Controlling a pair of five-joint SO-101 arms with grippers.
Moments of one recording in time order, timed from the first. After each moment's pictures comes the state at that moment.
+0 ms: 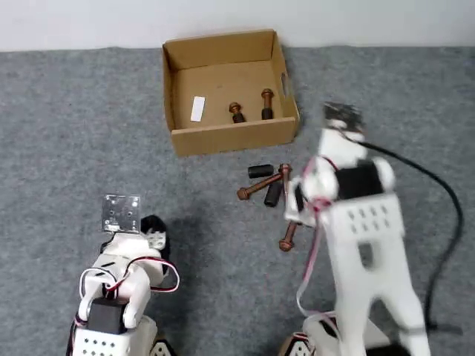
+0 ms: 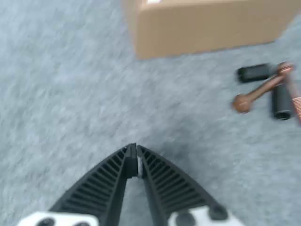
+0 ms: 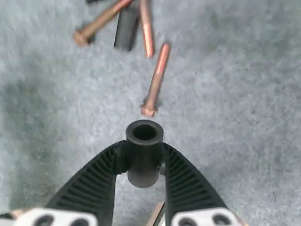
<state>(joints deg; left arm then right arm) 5.4 -98.0 90.5 58.5 13.4 -12.1 -33.0 19.3 96.6 -19.5</state>
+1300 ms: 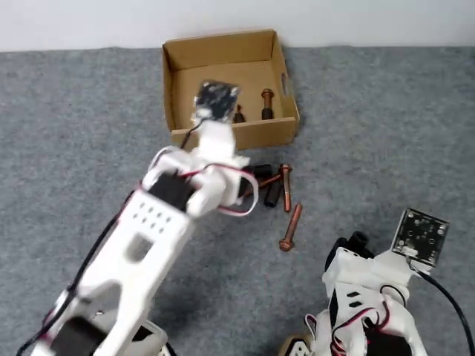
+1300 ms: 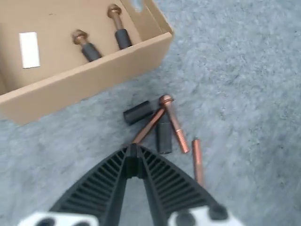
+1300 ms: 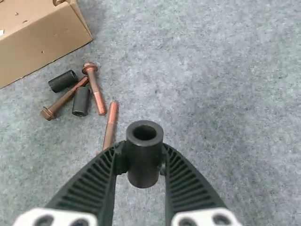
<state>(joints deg) 27.5 -16.0 21.3 58.9 22.6 6.9 -97.4 57.1 91.9 -14.5</state>
